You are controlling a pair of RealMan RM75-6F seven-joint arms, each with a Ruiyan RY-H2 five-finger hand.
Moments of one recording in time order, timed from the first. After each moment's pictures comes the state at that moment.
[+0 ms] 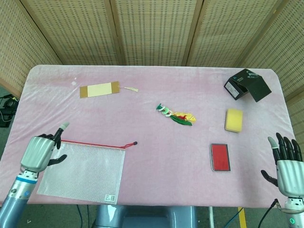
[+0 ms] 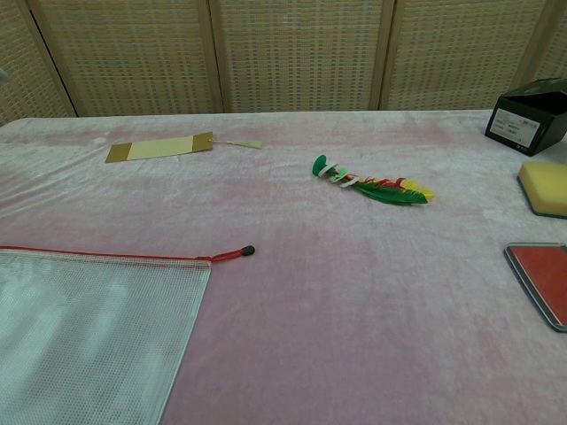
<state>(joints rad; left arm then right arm) -0.27 -1.19 -0.13 -1.79 1.51 1.29 0.33 0.02 -1.13 0.09 -1.66 -1.53 1.58 -0.23</state>
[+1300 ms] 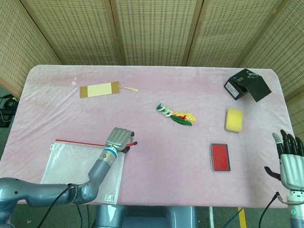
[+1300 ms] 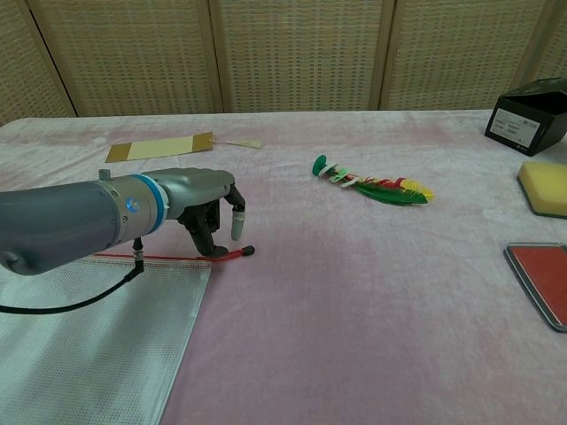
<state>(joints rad) -0.95 -1.73 -0.25 -1.53 0.51 0.96 0.85 0.06 -1.13 0.12 -1.63 -1.41 1.50 -0.19</state>
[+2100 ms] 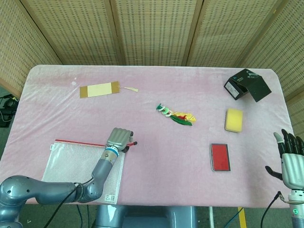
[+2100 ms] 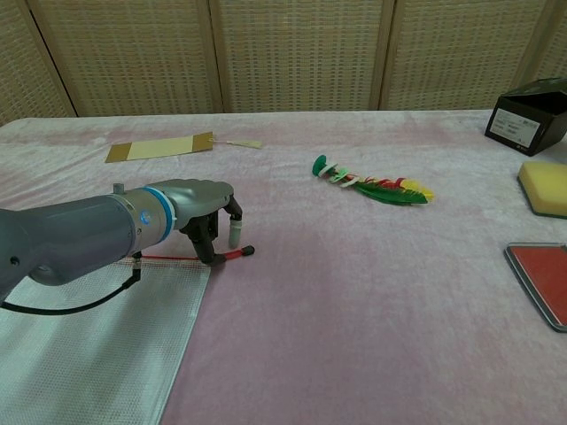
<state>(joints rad) -1.00 -1.79 -0.20 -1.43 0.45 0.98 0.82 0.07 -1.12 0.12 -1.63 -1.40 1.49 -0.15</state>
